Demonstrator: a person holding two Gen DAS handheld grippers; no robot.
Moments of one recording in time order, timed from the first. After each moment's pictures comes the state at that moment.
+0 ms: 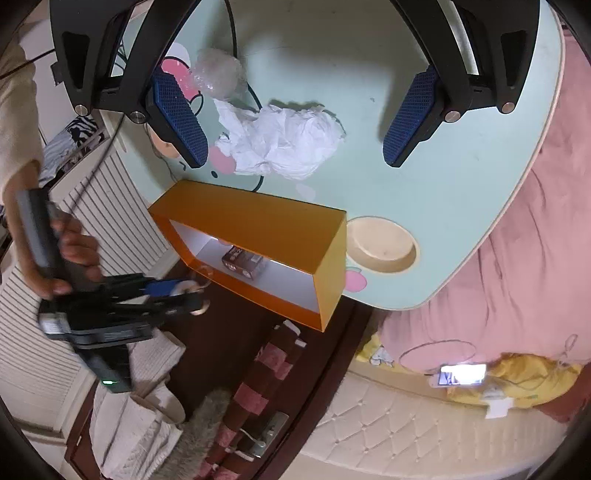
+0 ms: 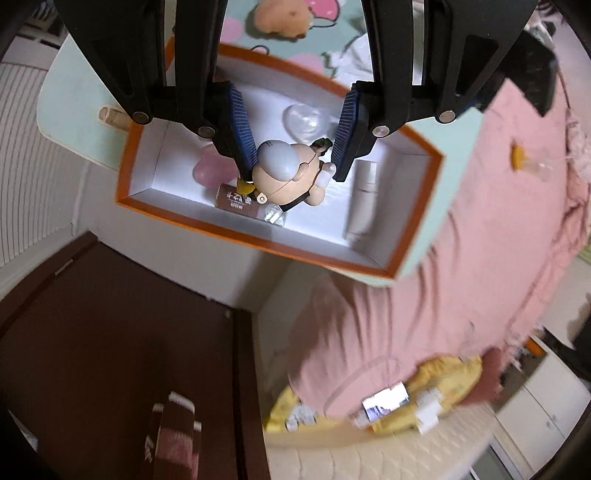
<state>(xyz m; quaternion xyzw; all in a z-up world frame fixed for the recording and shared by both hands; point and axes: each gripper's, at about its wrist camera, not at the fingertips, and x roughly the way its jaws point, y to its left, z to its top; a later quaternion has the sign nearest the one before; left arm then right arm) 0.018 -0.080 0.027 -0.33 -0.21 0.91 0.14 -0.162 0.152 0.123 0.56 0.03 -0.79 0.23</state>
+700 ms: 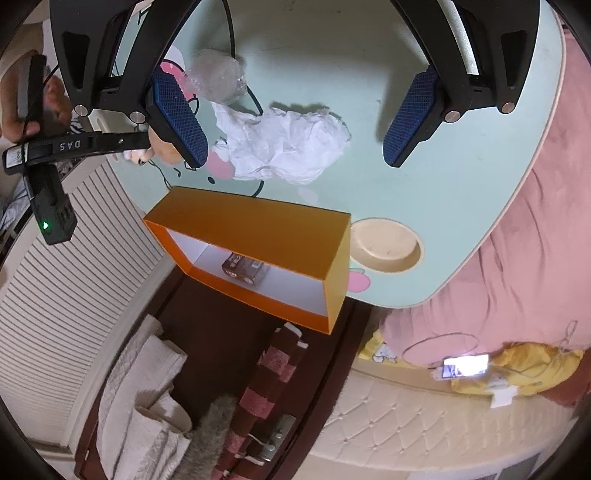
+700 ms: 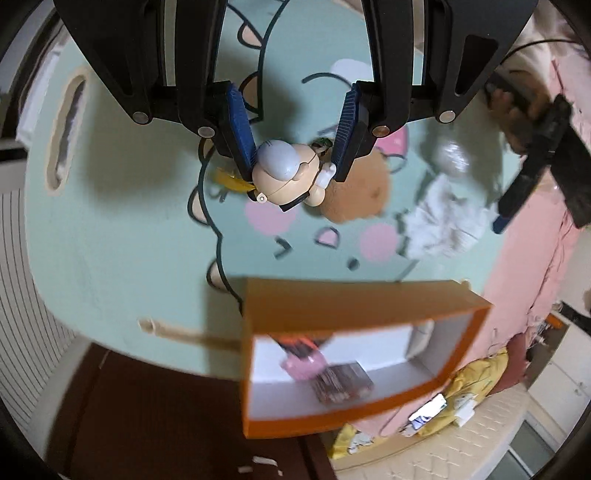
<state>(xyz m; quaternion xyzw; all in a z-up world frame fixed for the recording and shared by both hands) 0.019 -0.069 0.028 -0.33 -0.18 0.92 0.13 -0.043 0.227 0.041 0.59 -0.03 -0.79 0.16</state>
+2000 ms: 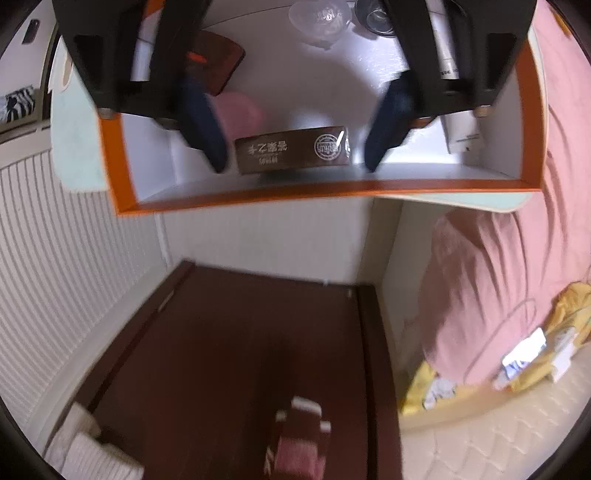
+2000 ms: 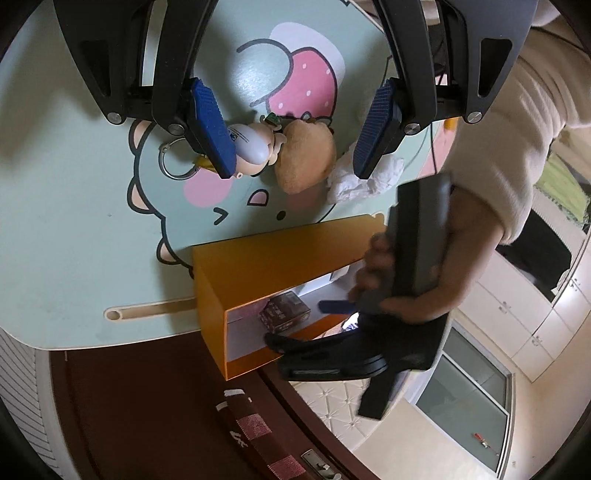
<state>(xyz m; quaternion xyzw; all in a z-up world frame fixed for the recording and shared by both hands) -0.225 0.084 0.053 -0.55 -0.04 0.83 0.06 -0.009 0.249 0.030 0.43 -0.20 -0.84 0.27</state>
